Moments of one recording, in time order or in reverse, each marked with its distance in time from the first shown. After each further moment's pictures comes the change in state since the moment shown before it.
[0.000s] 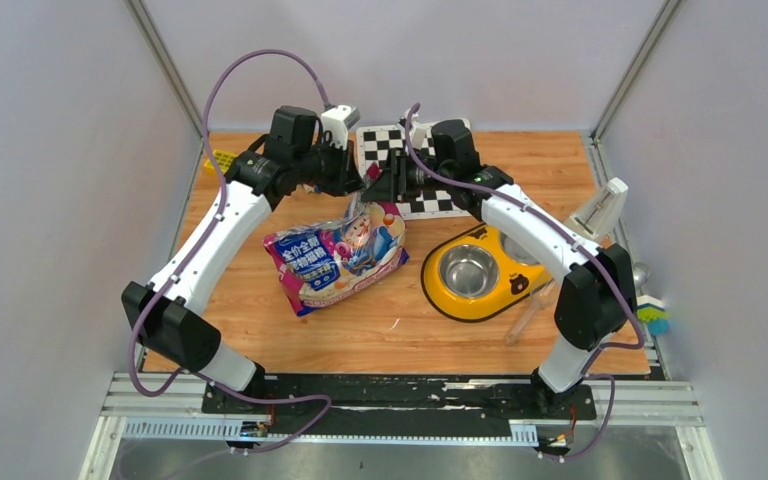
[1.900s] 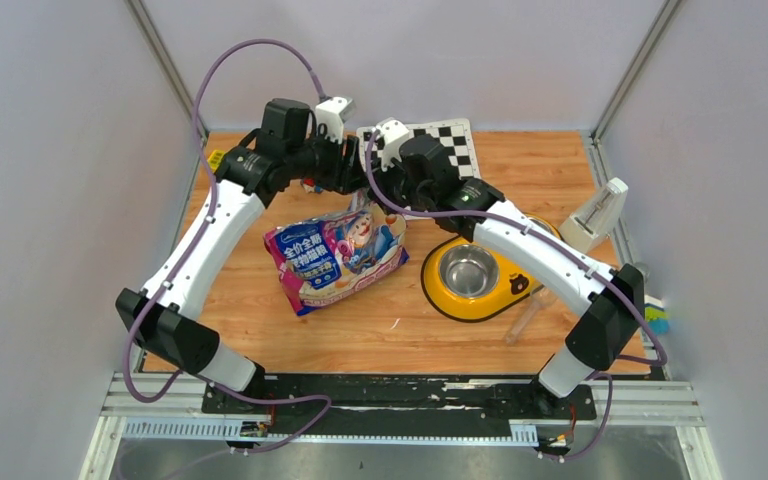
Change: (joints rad) left arm 0.004 -0.014 0.060 -0.054 -0.015 0.031; right arm 0.214 -0.090 0.073 -0.200 0.646 -0.408
